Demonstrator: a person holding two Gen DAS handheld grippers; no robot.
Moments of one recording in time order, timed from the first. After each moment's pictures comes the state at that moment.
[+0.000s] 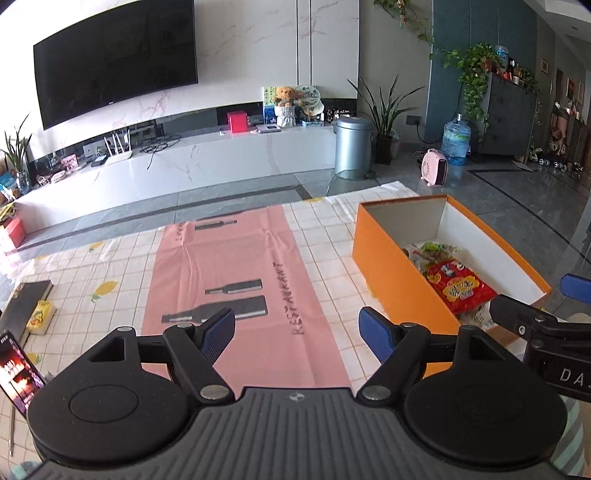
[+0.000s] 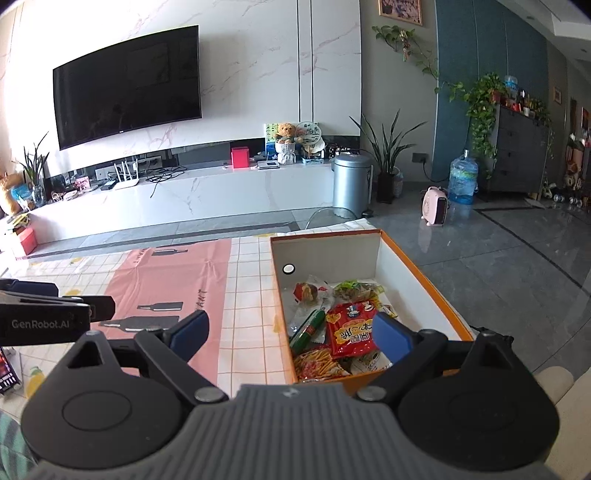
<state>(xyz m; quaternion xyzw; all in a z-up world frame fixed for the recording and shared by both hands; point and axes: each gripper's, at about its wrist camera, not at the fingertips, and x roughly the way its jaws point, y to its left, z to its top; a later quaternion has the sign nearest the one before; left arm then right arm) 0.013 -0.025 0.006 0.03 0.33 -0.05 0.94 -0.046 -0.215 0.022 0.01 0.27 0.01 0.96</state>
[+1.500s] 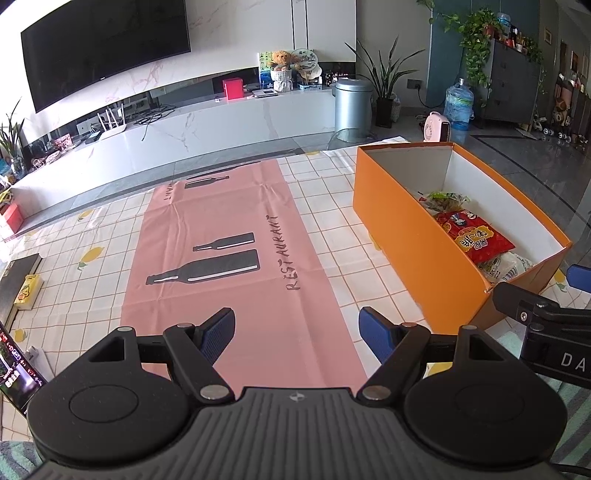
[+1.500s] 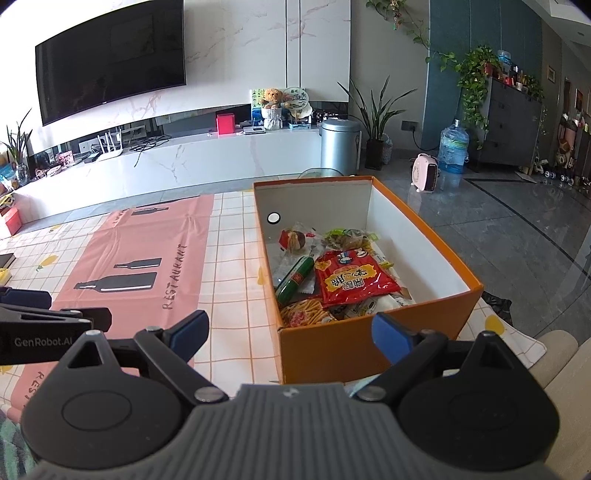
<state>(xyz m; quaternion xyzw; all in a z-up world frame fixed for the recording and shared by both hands) 0.015 -0.034 -0.033 0.05 0.38 -0.04 0.92 -0.037 -0.223 -0.026 0.02 0.32 -0.01 0.95</state>
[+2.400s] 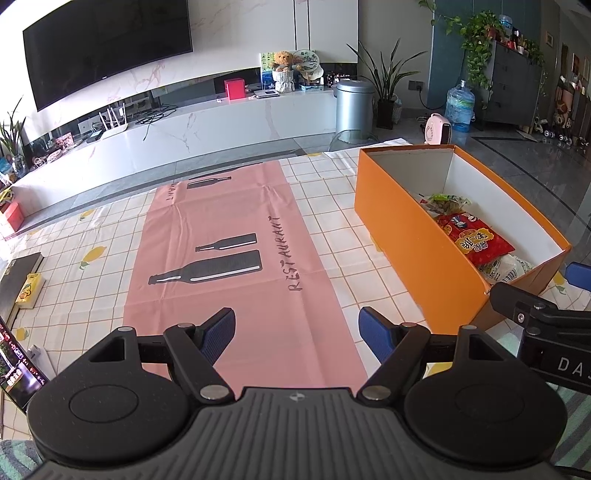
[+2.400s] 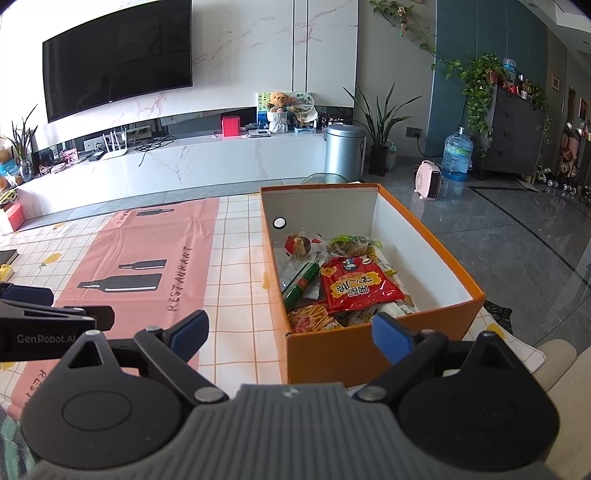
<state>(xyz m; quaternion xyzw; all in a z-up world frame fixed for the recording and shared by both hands) 0.014 -0.031 -0.029 0.05 0.38 -0.04 0.92 -0.038 -0.217 -0.021 0.01 0.32 -0.01 0.95</state>
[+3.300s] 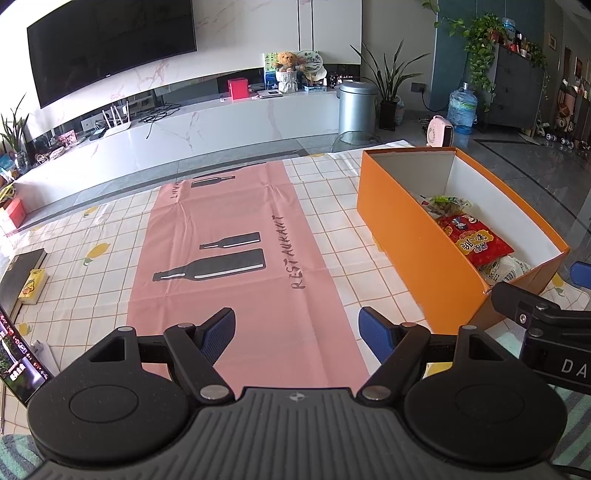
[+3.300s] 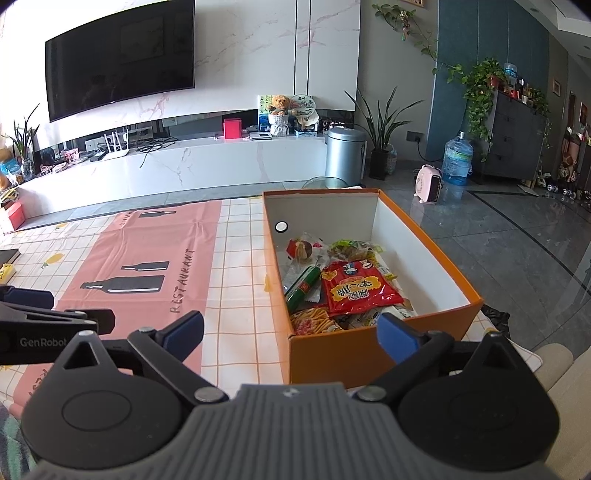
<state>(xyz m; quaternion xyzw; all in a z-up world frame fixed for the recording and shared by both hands) 0.008 -0.027 -0.026 0.04 0.38 -0.04 0.92 -0.043 -0.213 -0.017 0.01 0.31 0.00 0.95</state>
